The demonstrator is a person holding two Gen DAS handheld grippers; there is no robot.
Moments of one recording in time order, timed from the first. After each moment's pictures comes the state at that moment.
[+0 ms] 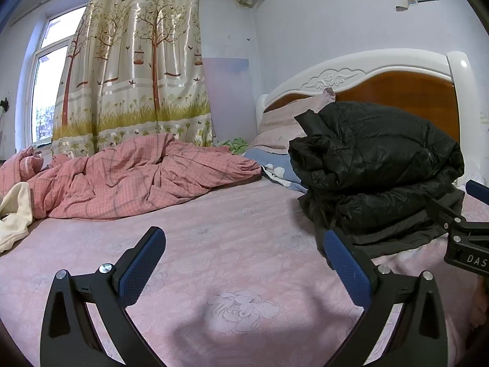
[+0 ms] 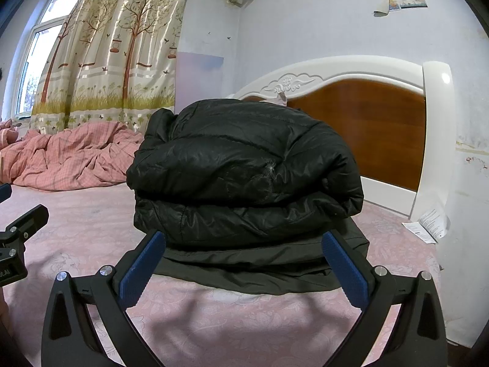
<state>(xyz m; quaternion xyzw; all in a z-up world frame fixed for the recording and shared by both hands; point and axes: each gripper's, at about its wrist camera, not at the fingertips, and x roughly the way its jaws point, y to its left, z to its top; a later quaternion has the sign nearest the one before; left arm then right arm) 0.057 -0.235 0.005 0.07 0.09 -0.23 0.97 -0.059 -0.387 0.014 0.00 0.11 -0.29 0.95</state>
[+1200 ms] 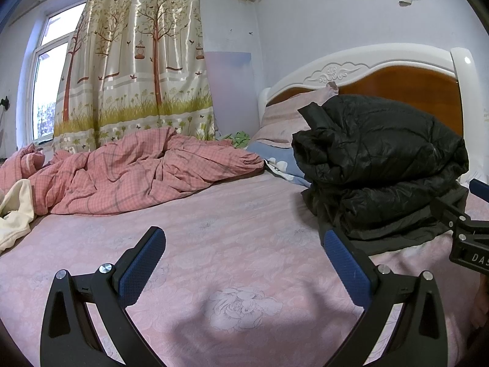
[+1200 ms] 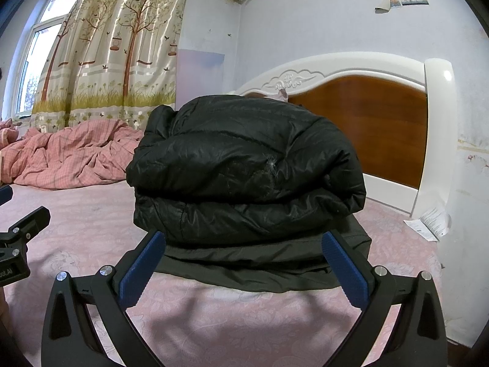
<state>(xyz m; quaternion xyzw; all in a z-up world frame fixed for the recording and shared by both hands) 0.060 -0.228 0.000 0.07 0.10 -0.23 0.97 -0.059 -0.384 0.013 0.00 0.12 -0.29 0.95</state>
